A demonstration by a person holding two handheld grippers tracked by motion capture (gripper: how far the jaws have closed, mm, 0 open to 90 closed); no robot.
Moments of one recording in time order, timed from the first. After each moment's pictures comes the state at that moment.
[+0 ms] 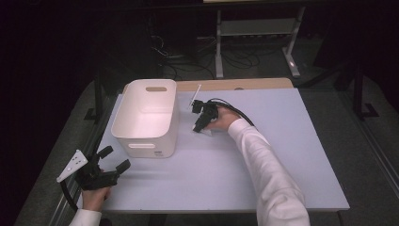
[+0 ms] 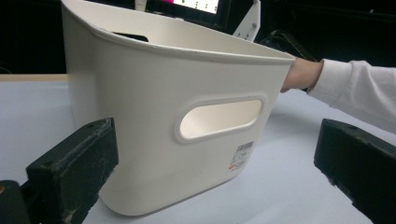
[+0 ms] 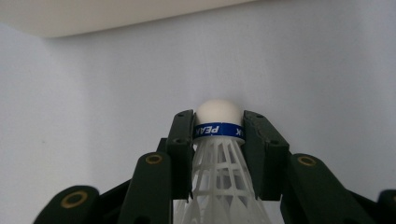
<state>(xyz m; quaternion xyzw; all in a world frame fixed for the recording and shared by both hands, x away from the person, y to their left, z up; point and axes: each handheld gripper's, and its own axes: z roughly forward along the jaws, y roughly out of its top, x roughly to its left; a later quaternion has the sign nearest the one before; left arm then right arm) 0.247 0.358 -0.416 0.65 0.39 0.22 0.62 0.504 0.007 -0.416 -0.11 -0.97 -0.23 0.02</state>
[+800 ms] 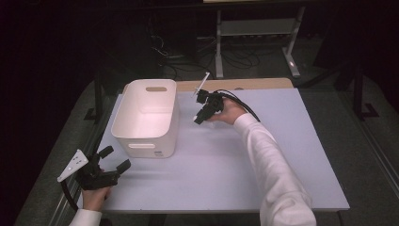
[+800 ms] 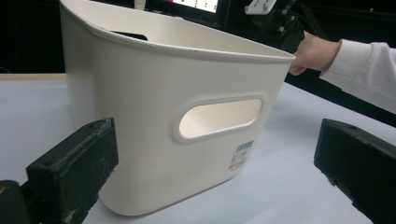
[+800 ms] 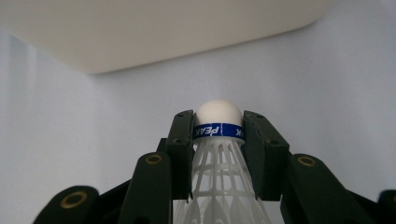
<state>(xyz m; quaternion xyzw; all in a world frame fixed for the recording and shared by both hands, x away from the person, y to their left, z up) 0.248 0.358 -0.417 0.65 0.39 0.22 0.61 0.500 -0.013 -0.373 -0.13 -0.95 -0.28 0.01</state>
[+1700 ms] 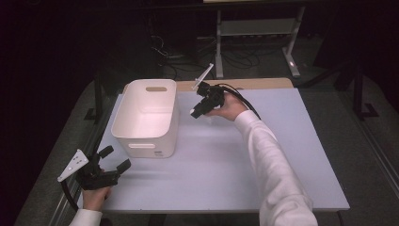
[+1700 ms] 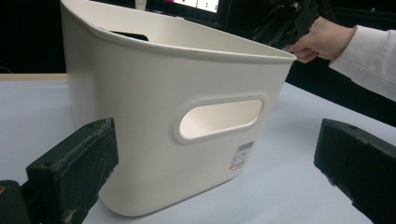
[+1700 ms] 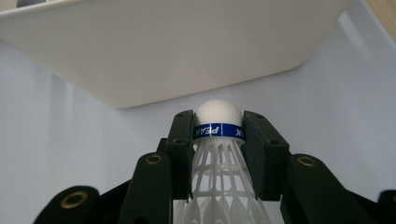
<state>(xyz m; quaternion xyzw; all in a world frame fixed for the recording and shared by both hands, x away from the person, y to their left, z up) 0.248 0.357 -0.416 0.65 0.40 0.22 0.61 0.493 -0.017 -0.341 -0.14 -0.93 -0.33 0.01</state>
